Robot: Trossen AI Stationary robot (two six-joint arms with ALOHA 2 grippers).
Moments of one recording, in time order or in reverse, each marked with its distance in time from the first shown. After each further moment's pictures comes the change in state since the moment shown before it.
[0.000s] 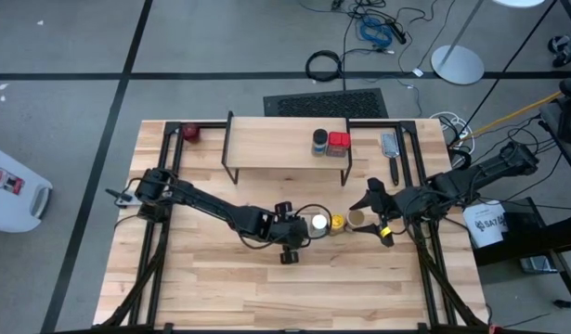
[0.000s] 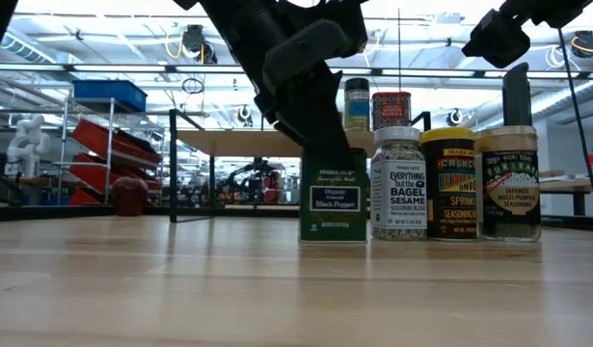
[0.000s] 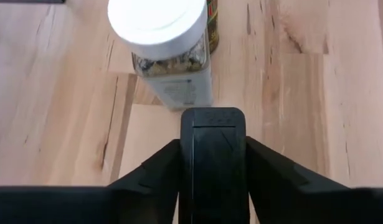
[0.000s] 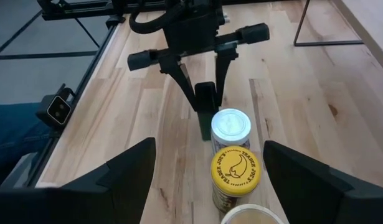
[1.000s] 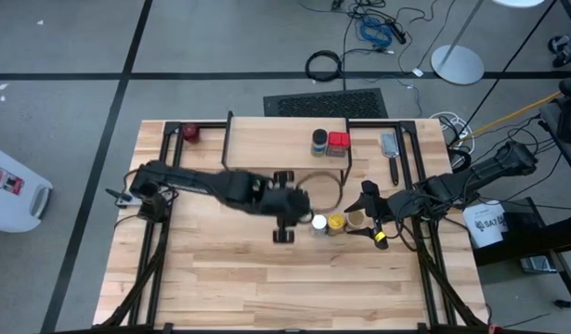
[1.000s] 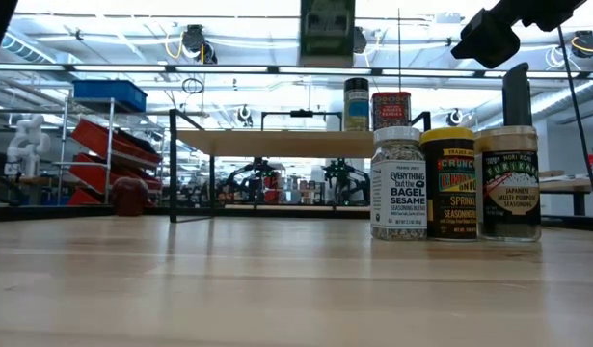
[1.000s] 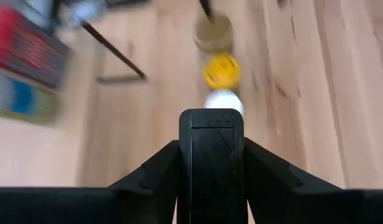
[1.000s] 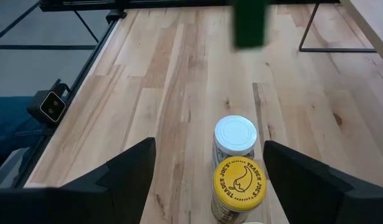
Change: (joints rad) left arm 0.072 -0.057 0.640 -0.680 0.012 0.203; right arm 0.000 0.072 0.000 0.068 0.000 -0.048
